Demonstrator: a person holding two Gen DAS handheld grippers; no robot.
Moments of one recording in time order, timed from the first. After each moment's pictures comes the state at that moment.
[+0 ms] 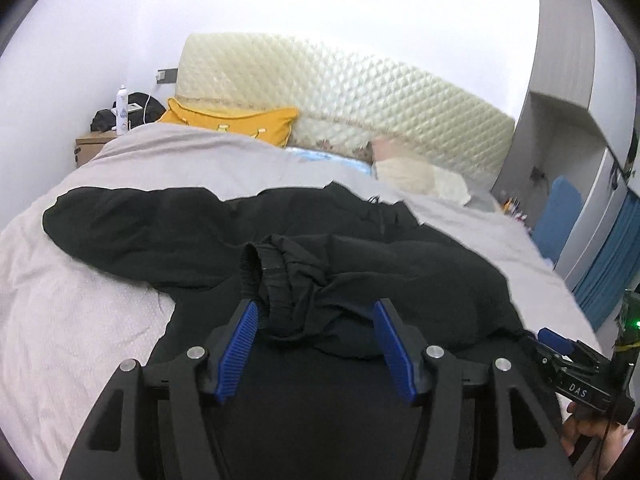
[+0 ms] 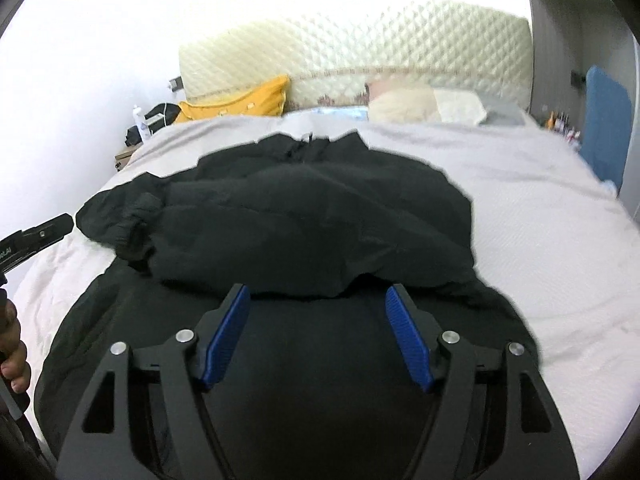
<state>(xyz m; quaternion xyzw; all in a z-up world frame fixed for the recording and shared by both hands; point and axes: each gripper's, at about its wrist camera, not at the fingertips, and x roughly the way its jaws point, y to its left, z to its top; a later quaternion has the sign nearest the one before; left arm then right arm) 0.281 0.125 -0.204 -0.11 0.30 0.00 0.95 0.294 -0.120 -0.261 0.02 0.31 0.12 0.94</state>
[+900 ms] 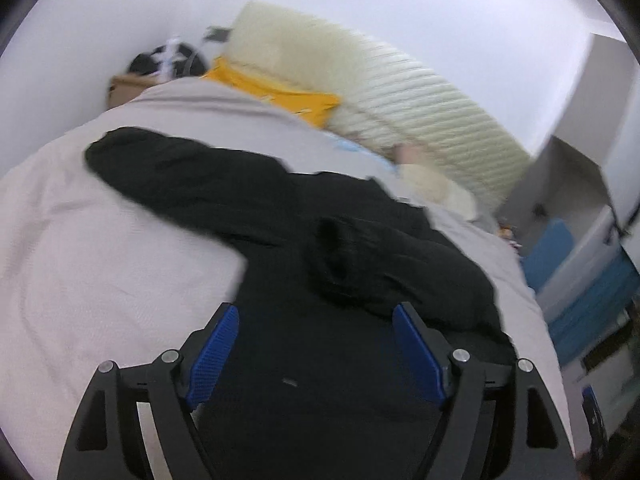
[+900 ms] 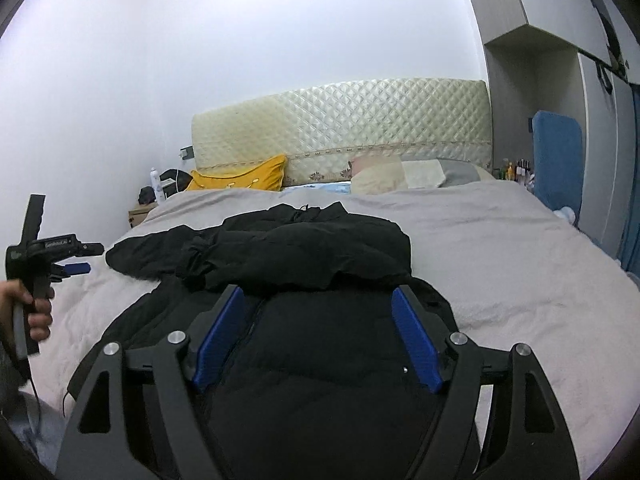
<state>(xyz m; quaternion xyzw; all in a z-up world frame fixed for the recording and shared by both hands) 0.226 0.242 -0.192 -0.22 0.35 0.02 0.91 0.133 -0.155 -0.223 0.05 0.18 0.10 0.98</state>
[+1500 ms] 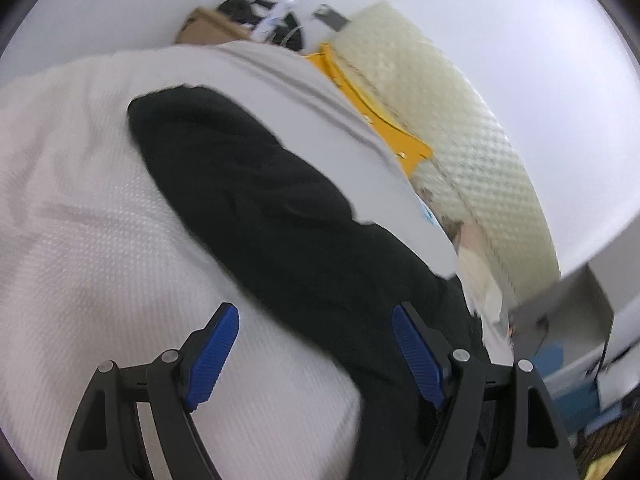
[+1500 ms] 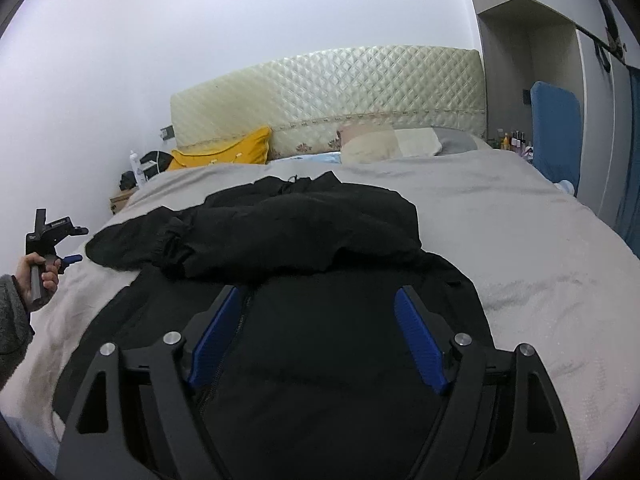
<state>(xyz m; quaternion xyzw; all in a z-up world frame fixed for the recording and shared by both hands) 0.332 0.492 -0.286 -0.41 0.33 0.06 0.85 0.184 -0.133 -0.254 0.05 0.23 0.07 0.97</state>
